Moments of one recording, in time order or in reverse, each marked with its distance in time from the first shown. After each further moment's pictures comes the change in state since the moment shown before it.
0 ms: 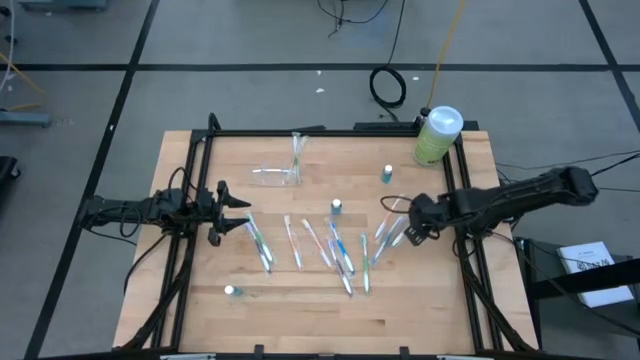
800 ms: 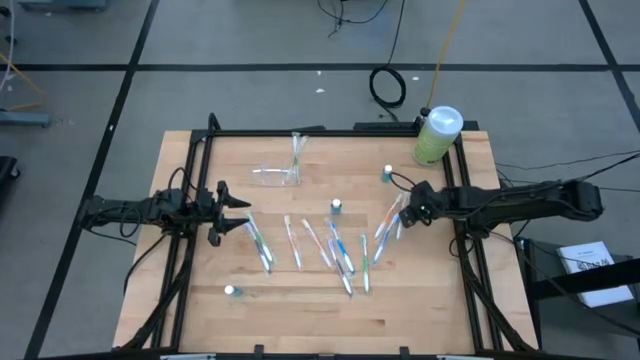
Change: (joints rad) left arm 0.000 0.000 0.000 0.000 0.000 0.000; right arm -0.279 -0.038 -0.239 0.462 0.169 -0.207
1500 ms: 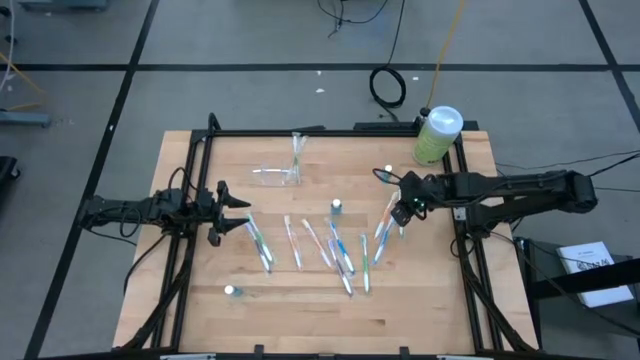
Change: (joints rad) left arm 0.000 0.000 0.000 0.000 0.000 0.000; right arm 0.105 0.093 0.432 -0.315 -0.037 -0.141
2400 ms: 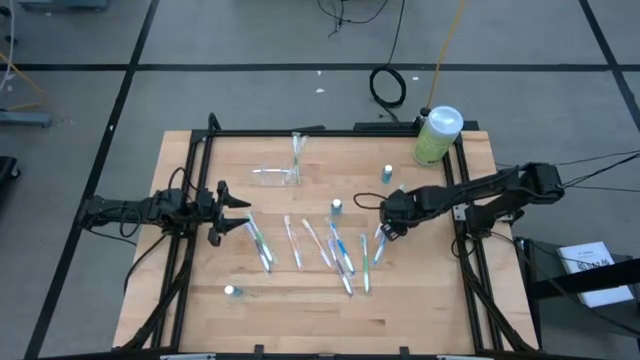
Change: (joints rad) left arm 0.000 0.000 0.000 0.000 0.000 0.000; right arm 0.086 0.371 0.009 -0.050 -0.075 0.254
